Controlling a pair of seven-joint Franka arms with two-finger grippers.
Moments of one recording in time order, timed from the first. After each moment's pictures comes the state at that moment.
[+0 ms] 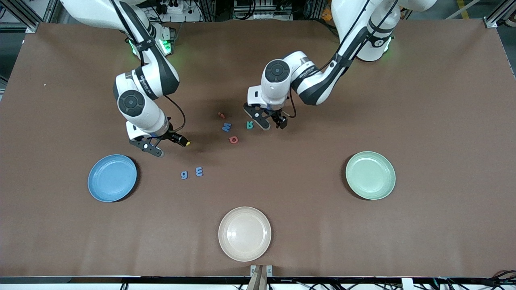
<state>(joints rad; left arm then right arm) -0.59 0.54 -0.29 -1.92 0.15 2.45 -0.12 0.28 0.25 0.08 -2.19 -0.03 2.37 0.92</state>
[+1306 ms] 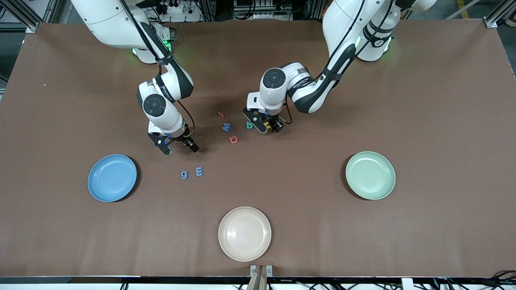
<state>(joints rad) -0.61 0.63 -0.29 -1.92 0.24 2.55 -0.18 0.34 0.41 0.08 -2.27 -0.03 2.66 1.25</state>
